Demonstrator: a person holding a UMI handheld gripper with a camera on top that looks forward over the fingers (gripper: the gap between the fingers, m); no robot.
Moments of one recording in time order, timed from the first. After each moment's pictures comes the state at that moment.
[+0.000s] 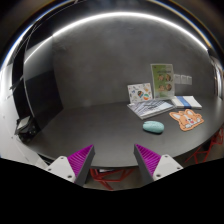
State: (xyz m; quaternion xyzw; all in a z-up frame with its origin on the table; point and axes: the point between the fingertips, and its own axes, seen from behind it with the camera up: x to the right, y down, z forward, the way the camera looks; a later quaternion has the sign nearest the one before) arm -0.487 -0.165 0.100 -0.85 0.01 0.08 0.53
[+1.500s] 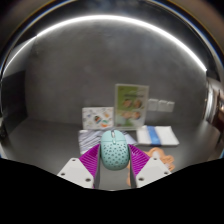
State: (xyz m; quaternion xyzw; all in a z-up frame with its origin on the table) arm -0.224 0.008 0.172 -0.82 0.01 -0.06 0.57
